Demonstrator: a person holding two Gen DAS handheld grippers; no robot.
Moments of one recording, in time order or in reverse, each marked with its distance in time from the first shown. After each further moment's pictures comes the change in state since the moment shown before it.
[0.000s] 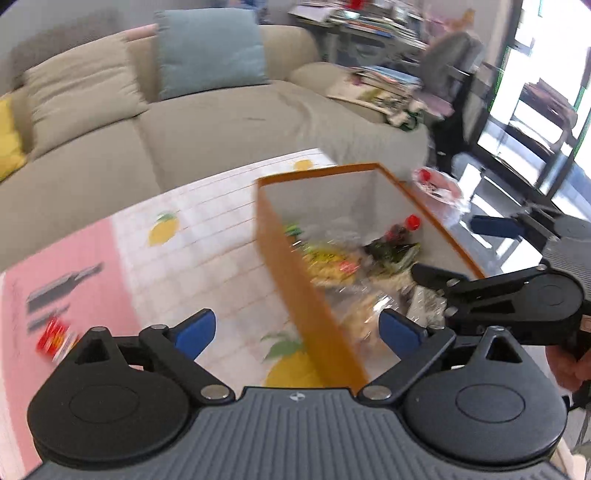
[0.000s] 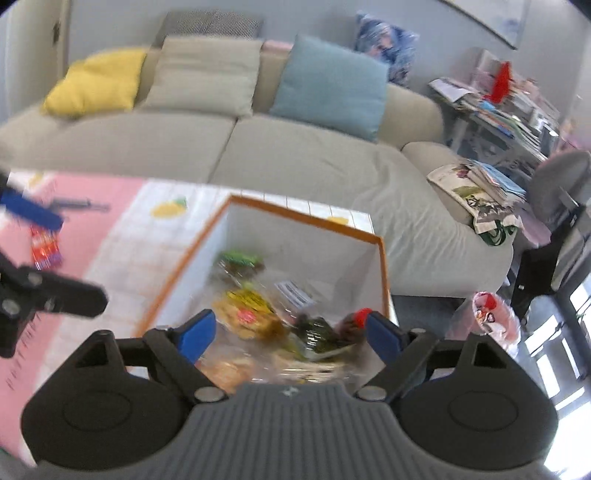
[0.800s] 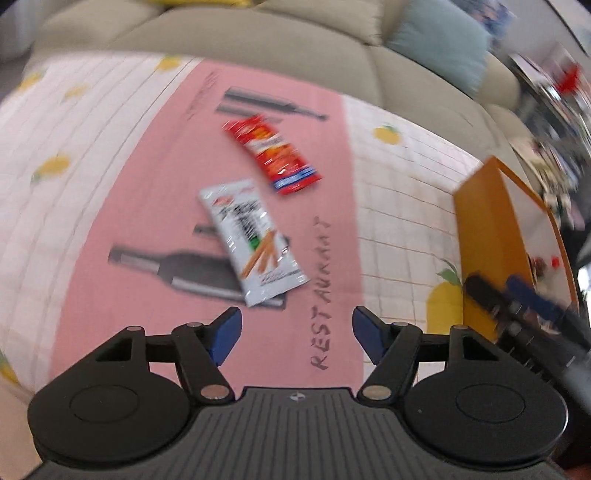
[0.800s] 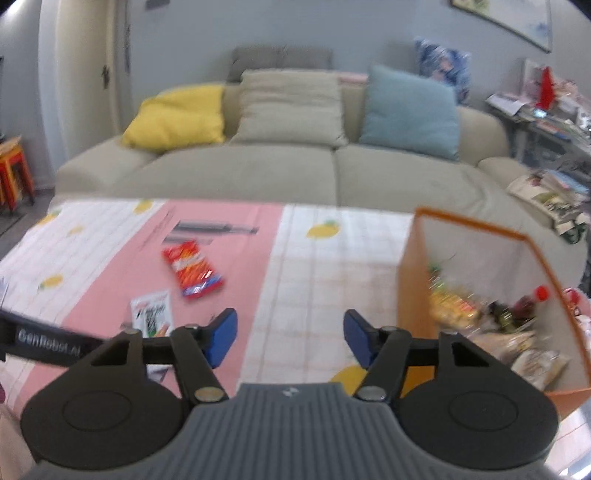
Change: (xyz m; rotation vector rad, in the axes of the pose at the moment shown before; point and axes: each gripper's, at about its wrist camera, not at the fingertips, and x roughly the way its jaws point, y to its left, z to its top) left arm -0.051 0.150 -0.162 -0.680 0.083 0.189; right arm -0.020 0.192 -0.033 0.036 -0.091 0.222
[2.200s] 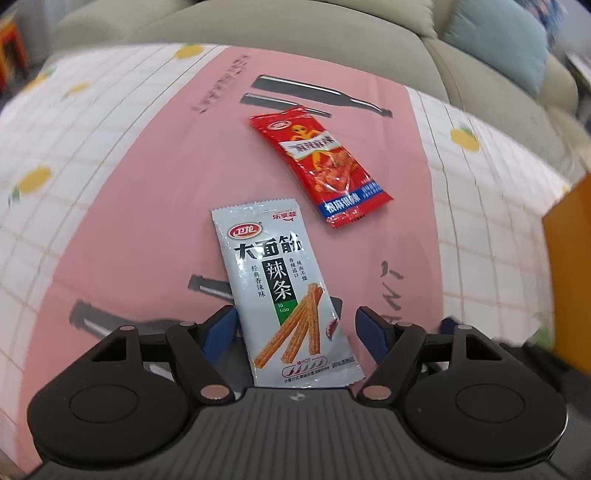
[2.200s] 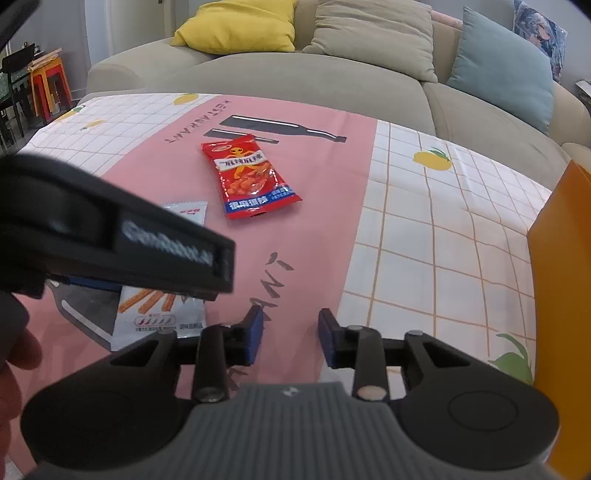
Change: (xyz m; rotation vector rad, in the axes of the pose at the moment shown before) left arm 0.101 -0.009 0.037 0.030 -0.027 0.212; right arm 0.152 0.055 -0.026 -0.163 0.209 0.124
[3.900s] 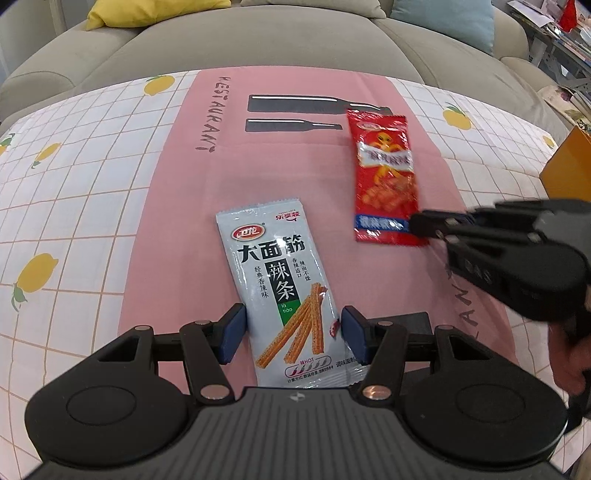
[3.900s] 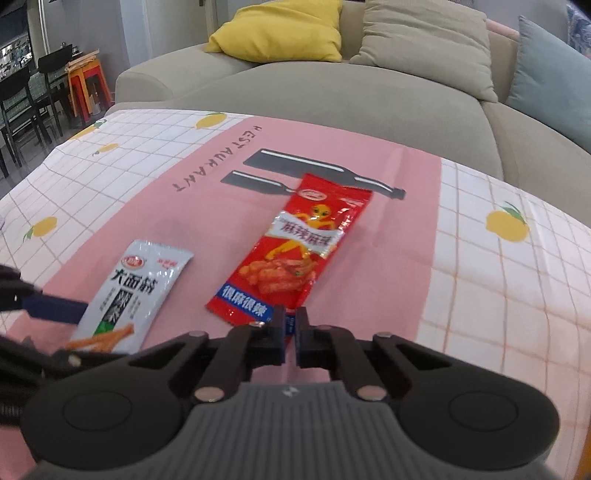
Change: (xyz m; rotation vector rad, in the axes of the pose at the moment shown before) left arm 0.006 0.058 0.034 0.225 0.011 -0.072; right arm 0.066 -0.002 0.075 -0.063 -0.022 0.153
